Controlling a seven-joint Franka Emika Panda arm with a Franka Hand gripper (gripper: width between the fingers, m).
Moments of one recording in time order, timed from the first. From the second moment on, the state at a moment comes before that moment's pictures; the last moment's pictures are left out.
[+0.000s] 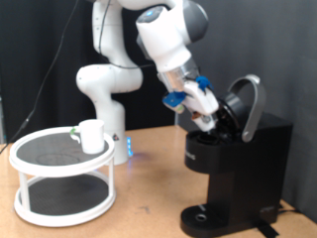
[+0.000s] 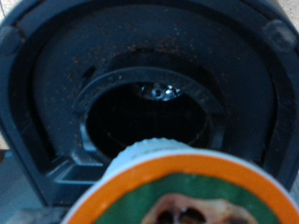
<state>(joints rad) 0.05 -0.15 0.01 -2.30 0.63 2.20 2.11</state>
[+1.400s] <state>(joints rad) 0.05 -0.10 0.04 -2.33 0.68 2.28 2.09</state>
